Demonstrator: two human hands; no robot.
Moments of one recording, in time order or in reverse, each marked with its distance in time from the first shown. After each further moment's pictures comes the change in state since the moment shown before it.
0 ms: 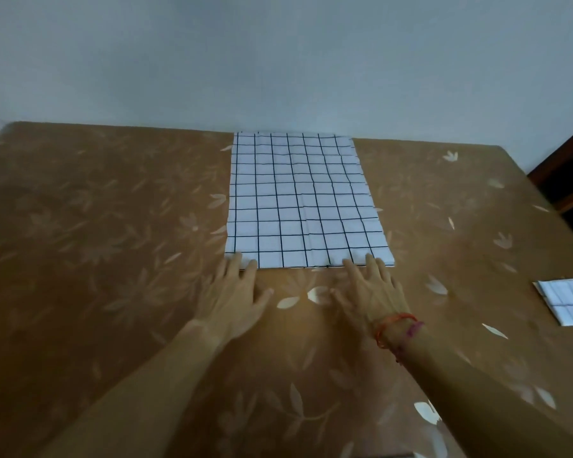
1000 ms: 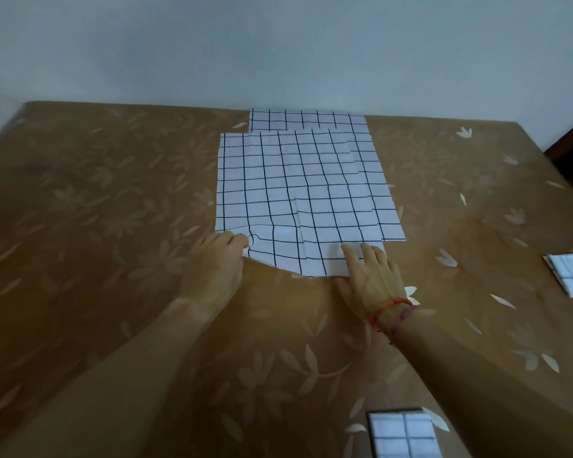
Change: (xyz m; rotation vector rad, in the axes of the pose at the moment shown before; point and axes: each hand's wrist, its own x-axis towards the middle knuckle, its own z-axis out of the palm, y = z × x) left_hand -0.025 -0.041 -0.008 -0.044 0.487 0.201; right_hand -0.016 -0.016 0.032 -0.175 0.213 -0.082
